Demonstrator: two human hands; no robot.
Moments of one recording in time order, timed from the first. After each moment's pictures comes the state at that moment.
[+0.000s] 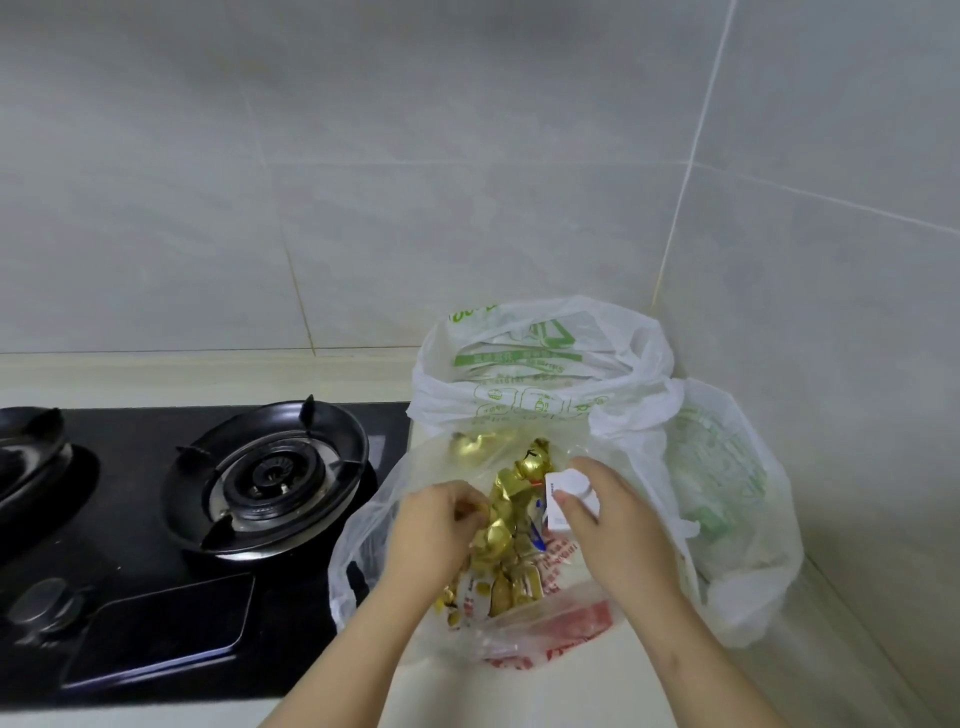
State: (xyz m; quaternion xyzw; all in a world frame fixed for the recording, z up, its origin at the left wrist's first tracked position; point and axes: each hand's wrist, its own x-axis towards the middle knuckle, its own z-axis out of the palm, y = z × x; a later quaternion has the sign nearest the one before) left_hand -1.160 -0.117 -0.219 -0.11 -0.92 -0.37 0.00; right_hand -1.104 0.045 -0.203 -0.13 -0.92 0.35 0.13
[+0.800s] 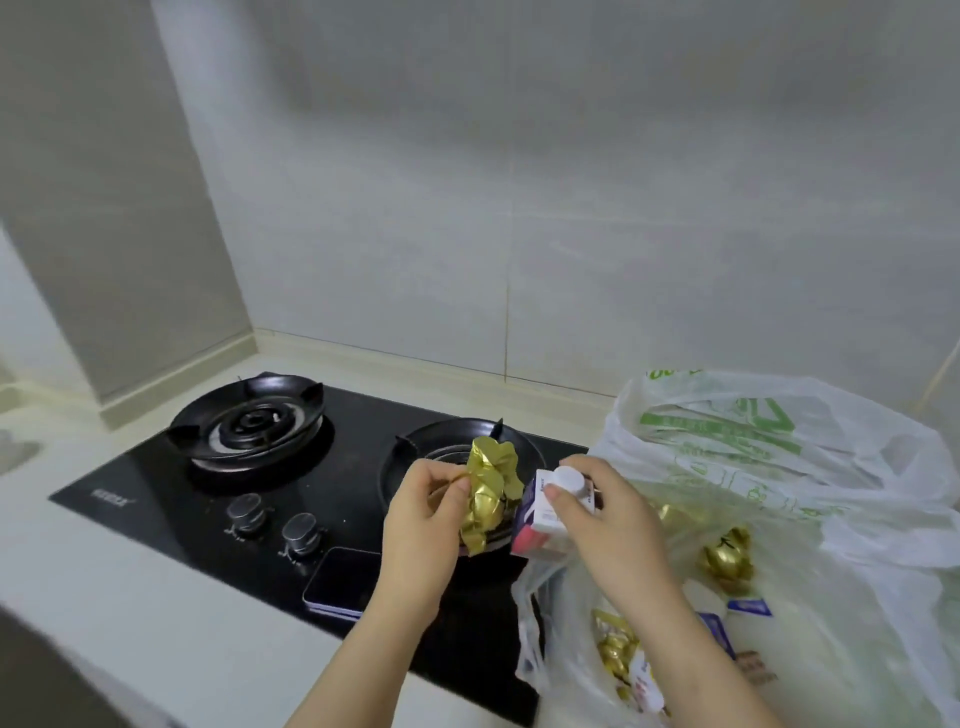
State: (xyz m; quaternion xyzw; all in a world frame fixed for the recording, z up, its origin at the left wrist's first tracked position) left_hand -1.126 -0.255 -0.171 0.12 -0.71 -0.66 0.20; right_hand -1.152 -0.099 -0.159 0.09 -0.84 0.53 0.08
